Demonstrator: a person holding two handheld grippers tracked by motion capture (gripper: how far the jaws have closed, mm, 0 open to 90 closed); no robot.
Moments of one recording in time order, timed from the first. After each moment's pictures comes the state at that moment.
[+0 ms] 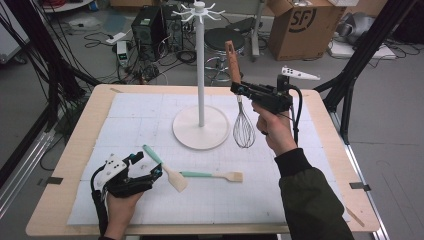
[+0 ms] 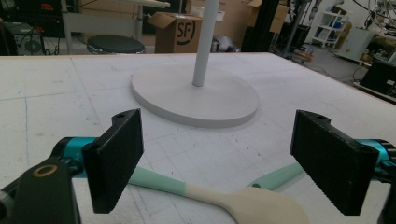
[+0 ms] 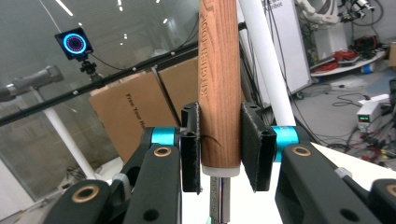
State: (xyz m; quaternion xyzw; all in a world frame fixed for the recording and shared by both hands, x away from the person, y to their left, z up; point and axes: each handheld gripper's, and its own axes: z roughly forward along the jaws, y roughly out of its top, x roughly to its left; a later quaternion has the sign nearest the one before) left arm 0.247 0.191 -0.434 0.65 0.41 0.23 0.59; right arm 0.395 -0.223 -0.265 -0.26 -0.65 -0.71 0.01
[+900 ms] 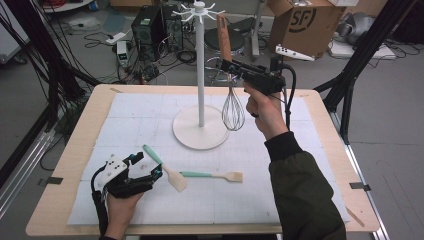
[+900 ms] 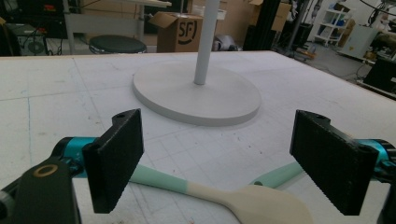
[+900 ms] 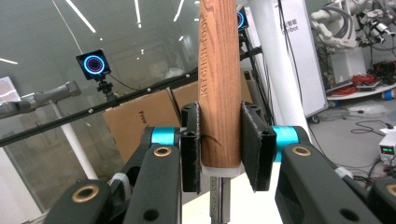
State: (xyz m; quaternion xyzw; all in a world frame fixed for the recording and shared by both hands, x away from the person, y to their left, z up) left arm 0.246 0.190 -0.435 0.65 0.41 0.24 0.59; right arm 0.413 -0.196 -0.226 -0.23 -0.62 -0.75 0.01
